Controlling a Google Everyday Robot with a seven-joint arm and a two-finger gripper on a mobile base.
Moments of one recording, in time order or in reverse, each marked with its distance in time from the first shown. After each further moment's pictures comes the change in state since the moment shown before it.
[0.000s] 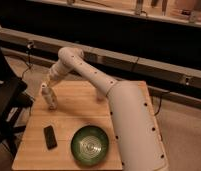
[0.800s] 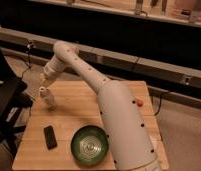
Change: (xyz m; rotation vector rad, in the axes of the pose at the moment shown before) arm -0.012 -0.031 -0.003 0.082 -0.137 -0.109
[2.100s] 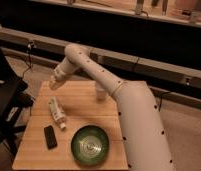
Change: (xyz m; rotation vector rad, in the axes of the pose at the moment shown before) arm -0.043 0.036 -0.038 -0.012 0.029 0.014
